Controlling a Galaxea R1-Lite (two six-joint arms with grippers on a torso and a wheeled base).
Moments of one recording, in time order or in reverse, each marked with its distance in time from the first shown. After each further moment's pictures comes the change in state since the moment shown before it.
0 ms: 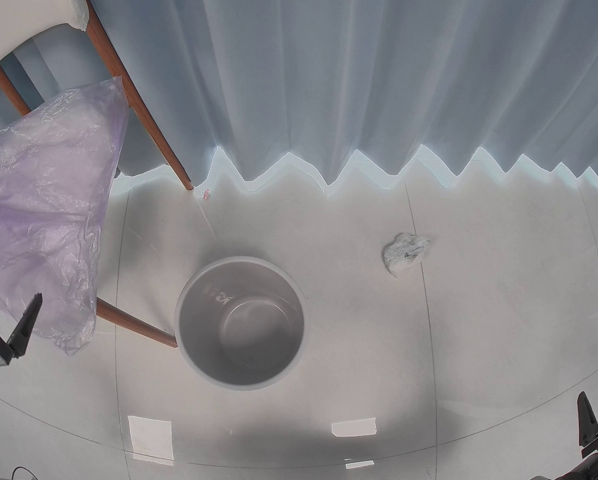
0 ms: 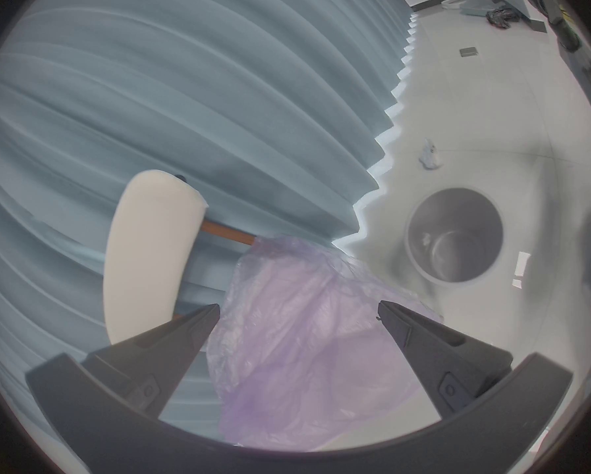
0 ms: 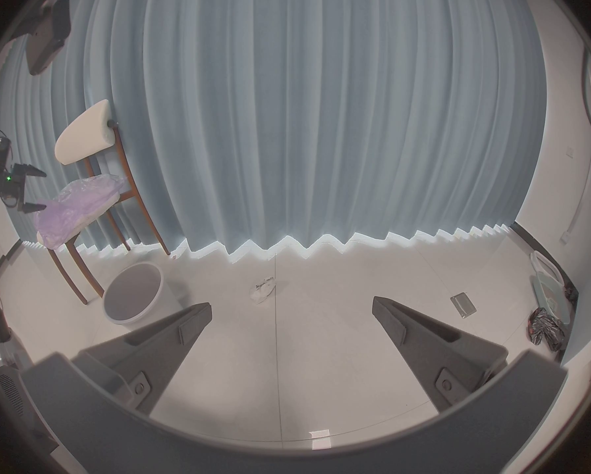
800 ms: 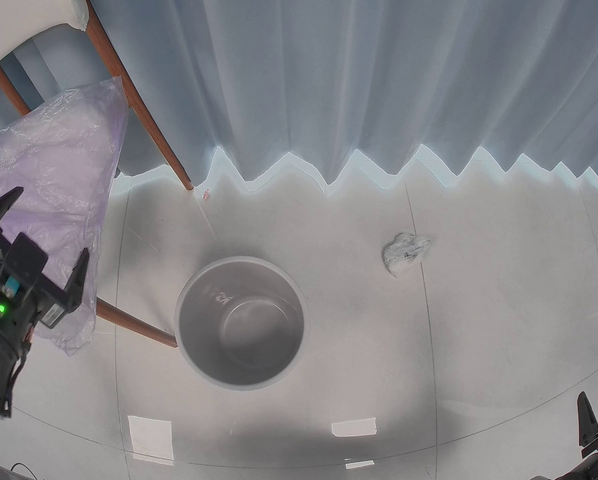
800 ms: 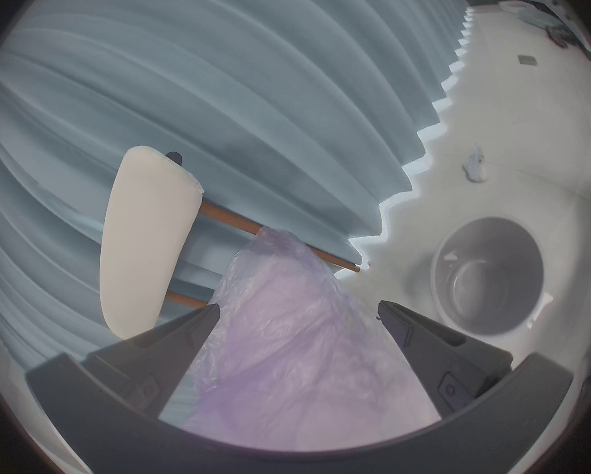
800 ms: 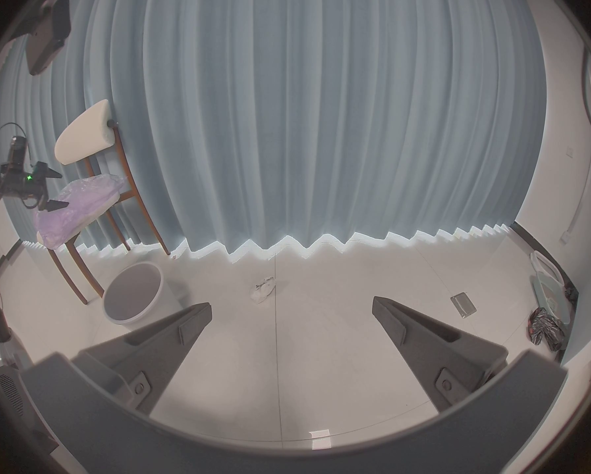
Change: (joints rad) left arm -0.169 0.353 0.023 -0.456 0.323 -0.102; right arm 0.000 0.000 0.000 0.000 0.000 0.000
